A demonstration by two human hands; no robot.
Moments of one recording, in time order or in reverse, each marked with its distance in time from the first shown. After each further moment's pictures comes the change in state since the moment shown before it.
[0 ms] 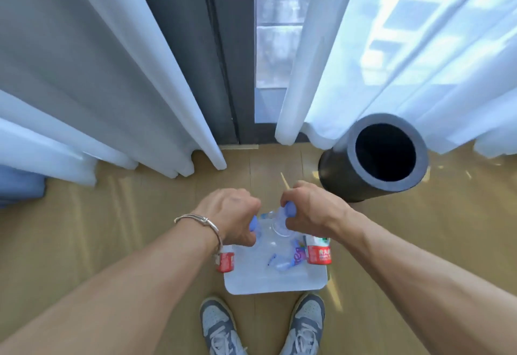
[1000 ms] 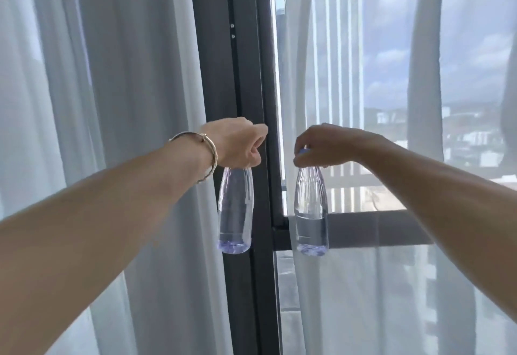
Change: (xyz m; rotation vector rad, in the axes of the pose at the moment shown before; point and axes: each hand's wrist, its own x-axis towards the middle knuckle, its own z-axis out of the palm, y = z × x) left_hand -0.597 0.156 -0.716 0.548 1.167 -0.198; right_hand -0.575 -0.322 -0.680 -0.395 0.993 -0.327
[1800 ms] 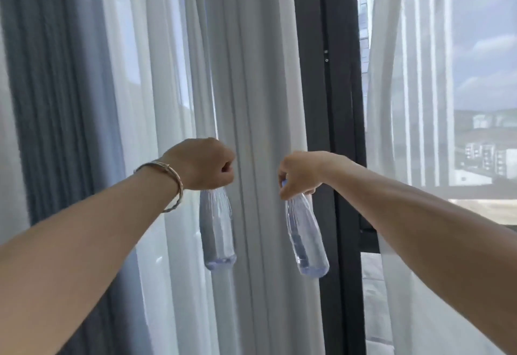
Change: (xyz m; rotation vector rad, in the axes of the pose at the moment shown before) left_hand -0.214 -0.108 -0.072 0.270 -0.099 -0.281; right_hand 0.000 -0.222 0.016 -0.051 -0.139 -0.238
